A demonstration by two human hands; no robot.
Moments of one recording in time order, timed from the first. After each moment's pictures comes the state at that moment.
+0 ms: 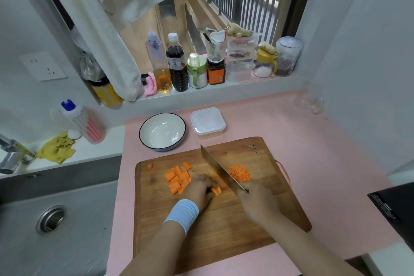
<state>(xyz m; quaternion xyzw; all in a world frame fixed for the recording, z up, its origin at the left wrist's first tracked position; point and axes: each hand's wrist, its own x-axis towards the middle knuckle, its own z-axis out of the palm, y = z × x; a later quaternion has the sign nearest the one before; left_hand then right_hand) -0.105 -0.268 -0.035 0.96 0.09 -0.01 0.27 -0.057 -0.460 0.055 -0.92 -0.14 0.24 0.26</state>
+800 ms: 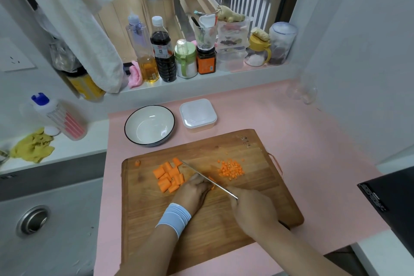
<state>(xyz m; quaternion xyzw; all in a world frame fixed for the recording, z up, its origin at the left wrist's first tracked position) -0.108 -0.270 -0.060 0.95 -0.06 0.17 0.25 -0.071 -0.470 0.041 -0.94 -0.26 0.18 0.14</state>
